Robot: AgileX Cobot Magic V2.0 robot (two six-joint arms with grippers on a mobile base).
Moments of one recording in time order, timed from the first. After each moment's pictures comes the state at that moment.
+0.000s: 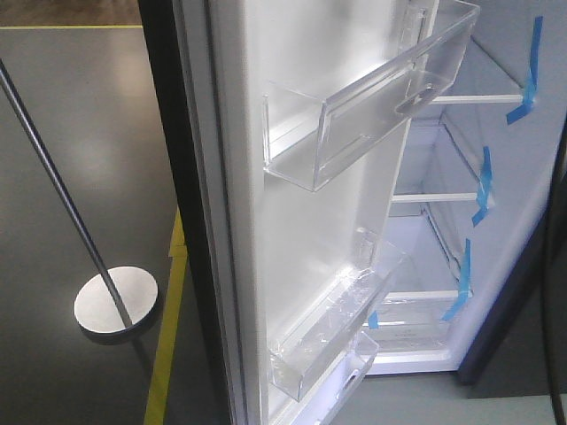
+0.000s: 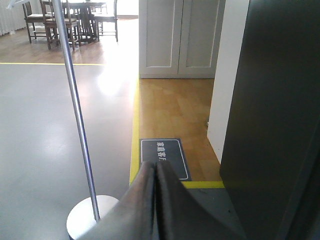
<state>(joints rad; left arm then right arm) 0.01 -0.01 0.02 0.03 0.22 -0.14 -0.05 1.64 -1.85 1.27 1.01 -1.06</state>
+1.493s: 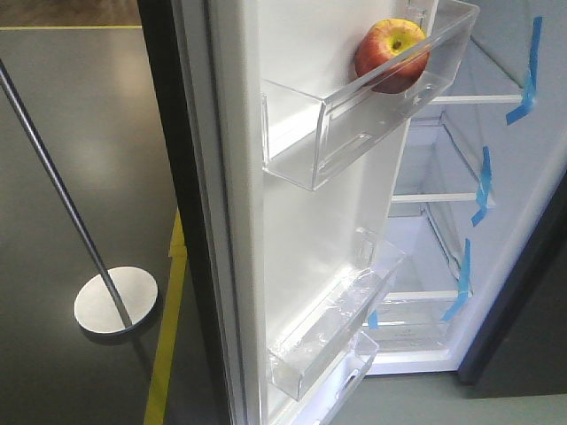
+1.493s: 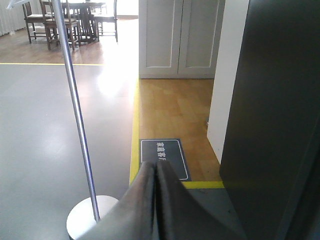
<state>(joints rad) 0.01 -0.01 0.02 0.03 0.22 -0.14 0.02 1.35 -1.83 0.94 1.04 -0.88</state>
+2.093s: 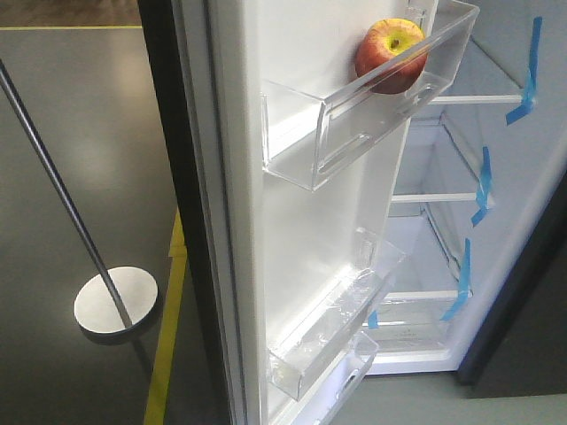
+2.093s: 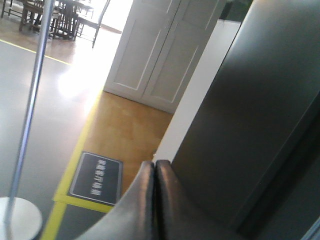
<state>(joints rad) 0.01 -0.01 0.02 -0.37 0.12 -0.14 0.02 0.62 -1.03 0.81 0.79 -0.79</state>
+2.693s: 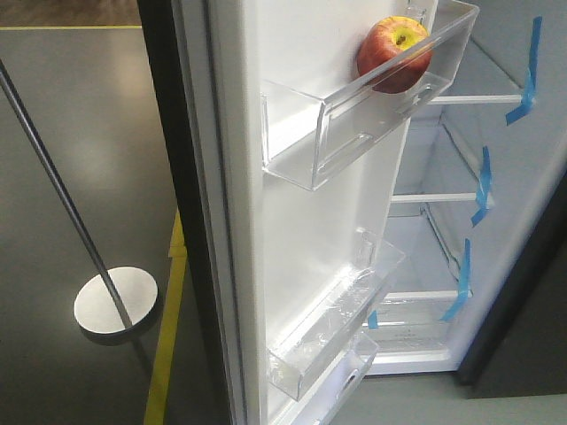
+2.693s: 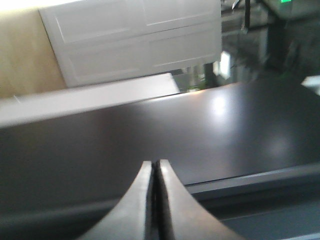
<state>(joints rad) 0.01 -0.01 0.02 -1.41 0.08 -0.15 0.02 0.05 -0.50 0.59 0.76 -0.37</state>
